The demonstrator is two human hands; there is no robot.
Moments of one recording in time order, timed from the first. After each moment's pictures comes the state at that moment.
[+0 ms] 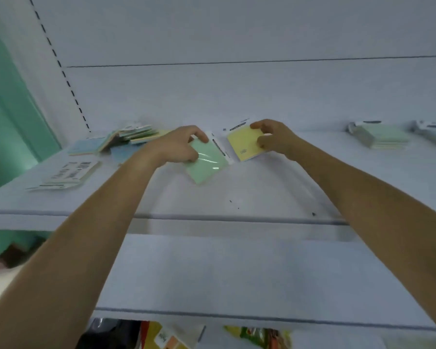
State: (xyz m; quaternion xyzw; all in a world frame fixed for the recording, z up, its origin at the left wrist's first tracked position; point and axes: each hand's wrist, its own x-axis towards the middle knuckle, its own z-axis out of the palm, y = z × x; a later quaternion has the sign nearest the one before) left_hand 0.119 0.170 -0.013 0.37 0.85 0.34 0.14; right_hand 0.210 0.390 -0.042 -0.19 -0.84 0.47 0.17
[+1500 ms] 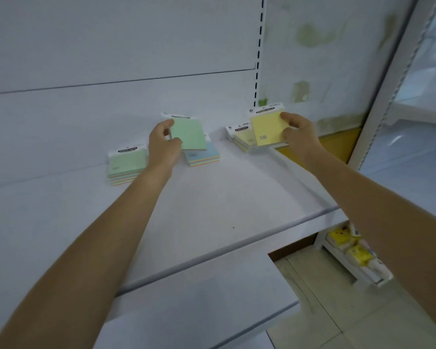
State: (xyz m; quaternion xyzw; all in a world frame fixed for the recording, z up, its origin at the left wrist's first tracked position) left_hand 0.396 0.653 -0.036 0.33 0.69 0.64 0.10; right_hand 0.614 0.800 -0.034 -0.42 -0.66 0.42 0.45
